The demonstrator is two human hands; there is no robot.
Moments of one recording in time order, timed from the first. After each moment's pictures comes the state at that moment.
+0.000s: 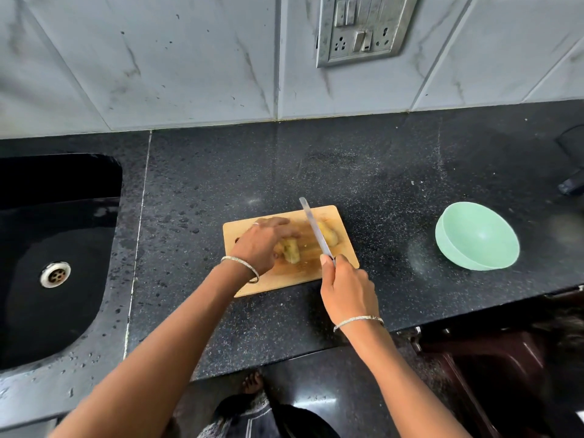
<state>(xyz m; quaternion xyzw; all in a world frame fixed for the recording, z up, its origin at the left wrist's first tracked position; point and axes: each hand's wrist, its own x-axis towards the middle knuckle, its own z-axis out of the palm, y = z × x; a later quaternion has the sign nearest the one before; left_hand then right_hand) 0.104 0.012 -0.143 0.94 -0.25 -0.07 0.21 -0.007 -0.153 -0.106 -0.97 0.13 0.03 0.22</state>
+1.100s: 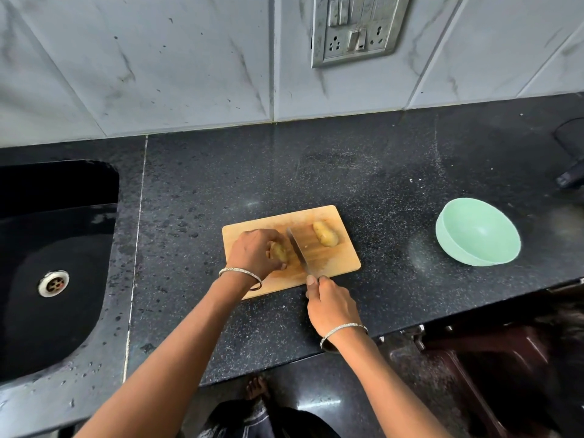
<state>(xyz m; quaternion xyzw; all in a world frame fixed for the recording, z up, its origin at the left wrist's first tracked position) 0.090 0.016 -0.137 0.95 -0.11 -0.10 0.26 -0.012 -0.133 -0.135 -0.92 0.17 0.17 0.30</state>
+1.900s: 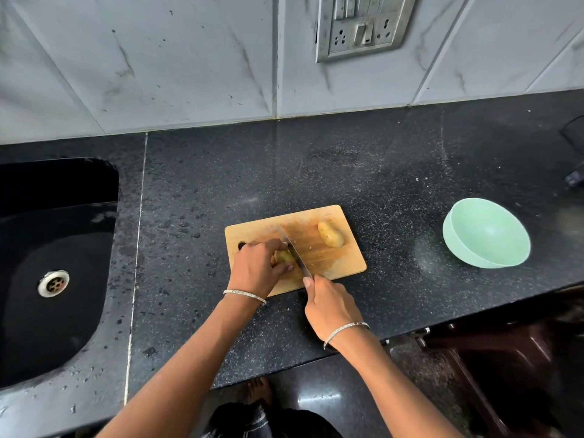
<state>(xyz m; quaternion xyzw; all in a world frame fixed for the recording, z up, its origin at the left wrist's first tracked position) 0.071 0.015 -0.151 0.95 -0.09 -0.03 0.30 -0.006 -0.125 -0.121 -0.94 0.12 0.18 0.26</state>
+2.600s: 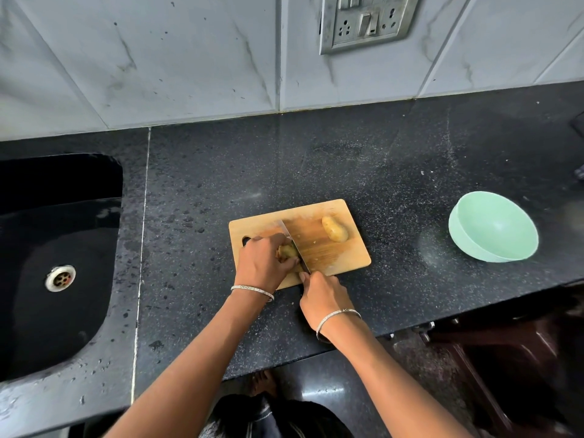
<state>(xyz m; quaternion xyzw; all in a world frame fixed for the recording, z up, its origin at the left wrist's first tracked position) 0.069 0.011 -0.154 0.95 -0.07 -0.02 0.29 0.003 -0.108 -0.126 -0.94 0.16 0.20 0.22</state>
